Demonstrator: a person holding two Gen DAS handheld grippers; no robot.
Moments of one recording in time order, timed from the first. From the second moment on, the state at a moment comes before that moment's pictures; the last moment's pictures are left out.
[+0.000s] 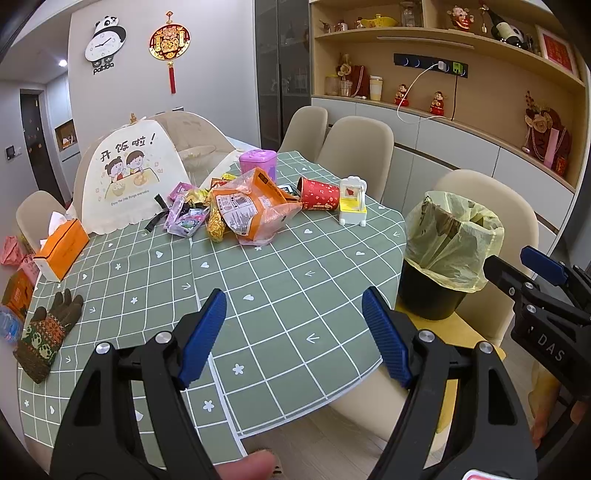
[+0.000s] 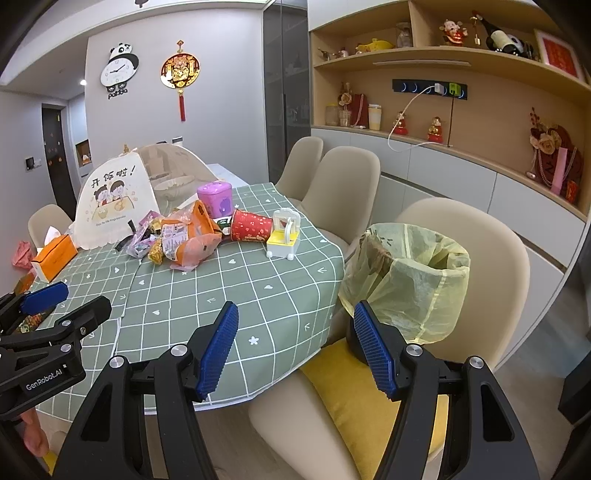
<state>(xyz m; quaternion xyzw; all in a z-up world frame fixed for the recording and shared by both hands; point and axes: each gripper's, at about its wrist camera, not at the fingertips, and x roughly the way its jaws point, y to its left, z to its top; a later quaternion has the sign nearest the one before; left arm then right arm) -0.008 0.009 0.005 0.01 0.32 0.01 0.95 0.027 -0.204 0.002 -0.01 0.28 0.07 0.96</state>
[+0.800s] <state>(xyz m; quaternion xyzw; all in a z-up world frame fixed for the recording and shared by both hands) -0.006 0.008 0.002 0.01 0.33 0.00 0.95 0.027 -0.205 0.002 0.00 0.28 0.07 0.96</state>
